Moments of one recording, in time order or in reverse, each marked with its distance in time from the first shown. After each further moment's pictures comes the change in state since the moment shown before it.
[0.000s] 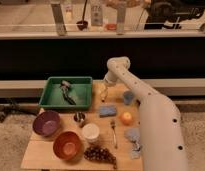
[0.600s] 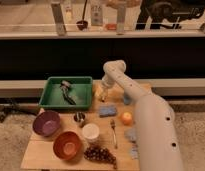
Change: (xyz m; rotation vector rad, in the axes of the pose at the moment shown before) arm -0.002 0.010 0.033 0.012 0.017 -0.035
